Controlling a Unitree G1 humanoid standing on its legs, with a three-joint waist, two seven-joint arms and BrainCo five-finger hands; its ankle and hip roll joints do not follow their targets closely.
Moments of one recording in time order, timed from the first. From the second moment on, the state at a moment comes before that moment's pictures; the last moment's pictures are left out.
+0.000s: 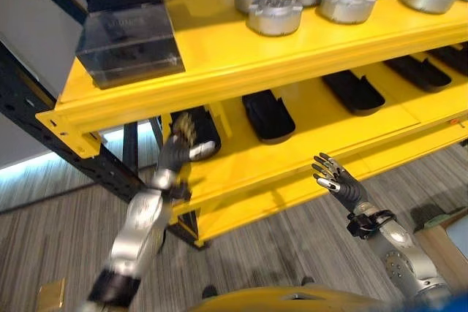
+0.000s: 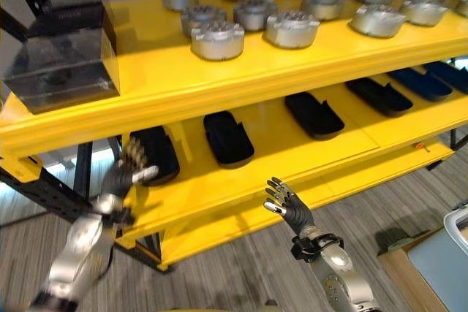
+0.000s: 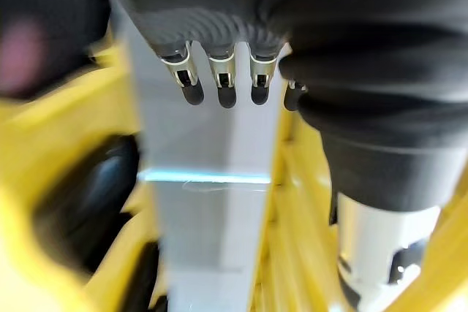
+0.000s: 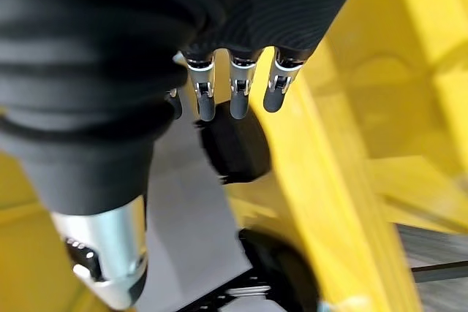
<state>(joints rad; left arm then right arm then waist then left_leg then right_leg) 0.22 0.45 -0.19 -0.08 -0.58 -0.19 -0.07 0.17 -0.48 0.25 0.07 0.74 -0.03 0.18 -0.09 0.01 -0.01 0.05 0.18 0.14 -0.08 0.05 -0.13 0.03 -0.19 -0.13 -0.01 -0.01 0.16</state>
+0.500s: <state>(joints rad) 0.29 0.39 -0.23 0.07 -0.66 -0.12 -0.15 0.17 -0.44 0.29 0.14 0.64 -0.03 0.14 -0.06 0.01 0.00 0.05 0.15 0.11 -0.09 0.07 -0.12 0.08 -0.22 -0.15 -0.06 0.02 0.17</state>
